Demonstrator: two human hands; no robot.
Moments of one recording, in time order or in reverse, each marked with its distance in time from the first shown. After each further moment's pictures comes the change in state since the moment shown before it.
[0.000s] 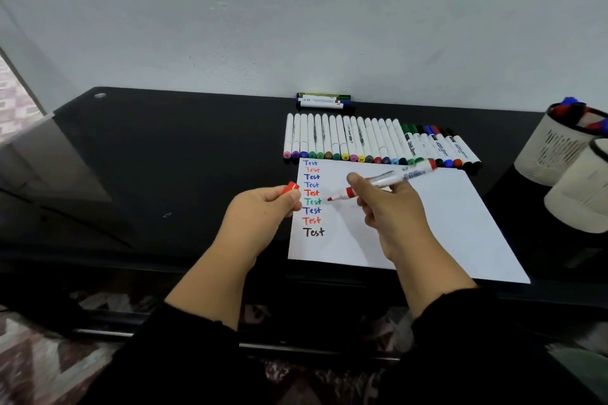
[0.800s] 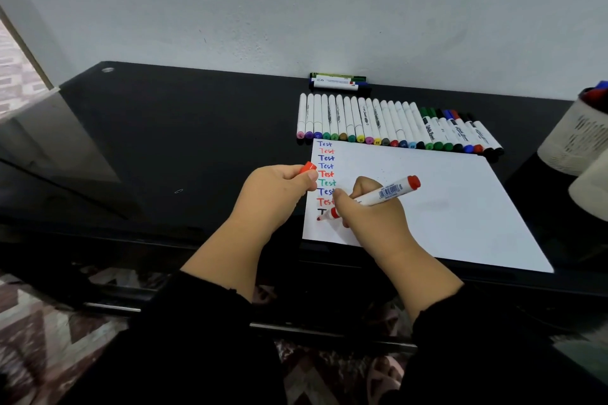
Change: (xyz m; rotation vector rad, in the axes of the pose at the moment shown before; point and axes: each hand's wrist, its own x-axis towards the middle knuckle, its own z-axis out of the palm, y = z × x) left_hand 0.011 -0.009 -0.001 0.119 -0.042 0.044; right_hand -0.023 0.024 0.026 -0.563 -0.176 -0.158
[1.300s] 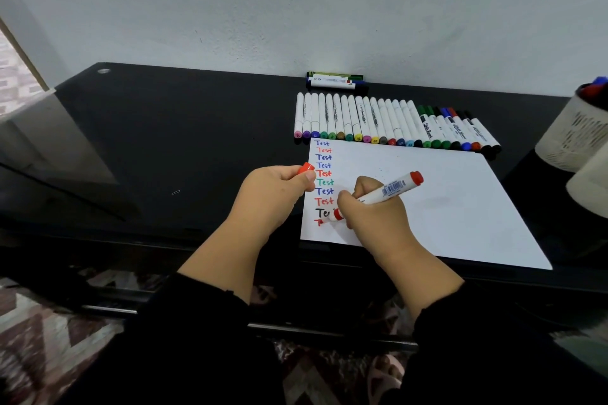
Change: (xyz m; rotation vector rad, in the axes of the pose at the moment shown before) left_hand 0.001 0.001 0.002 0.007 0.003 -0.033; right_hand 0.001 0.002 -0.001 0.092 0.057 0.023
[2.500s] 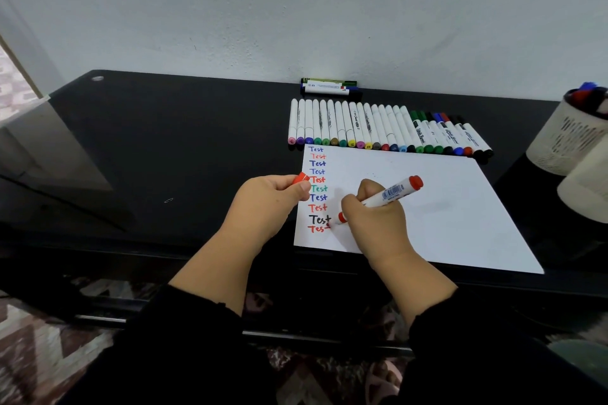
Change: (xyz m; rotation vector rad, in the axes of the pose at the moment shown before) left_hand -0.001 0.003 0.001 0.033 -0.011 -0.033; right_hand -0.001 0.001 -0.005 0.109 0.076 0.058
